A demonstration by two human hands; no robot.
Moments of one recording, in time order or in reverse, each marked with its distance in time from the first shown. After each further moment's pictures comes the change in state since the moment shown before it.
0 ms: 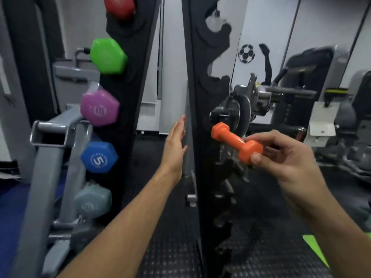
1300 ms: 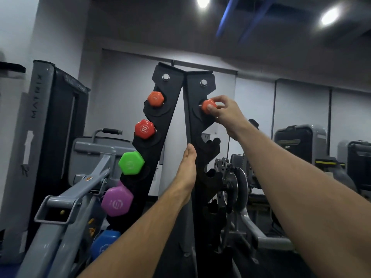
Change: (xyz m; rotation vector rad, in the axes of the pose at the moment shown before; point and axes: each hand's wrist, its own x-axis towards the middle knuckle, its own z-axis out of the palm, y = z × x) left_hand 0.065 0.150 0.055 0.154 -0.106 0.073; right_hand 0.299 -0.152 0.041 -0.047 0.042 -0.131
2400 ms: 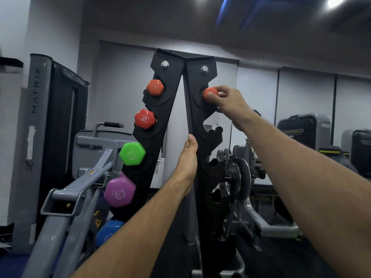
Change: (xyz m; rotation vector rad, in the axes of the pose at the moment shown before) left_hand -0.011 0.005 -0.004 0.057 0.006 0.007; right_hand 0.001 0.008 -0.003 -0.155 0.008 -0.050
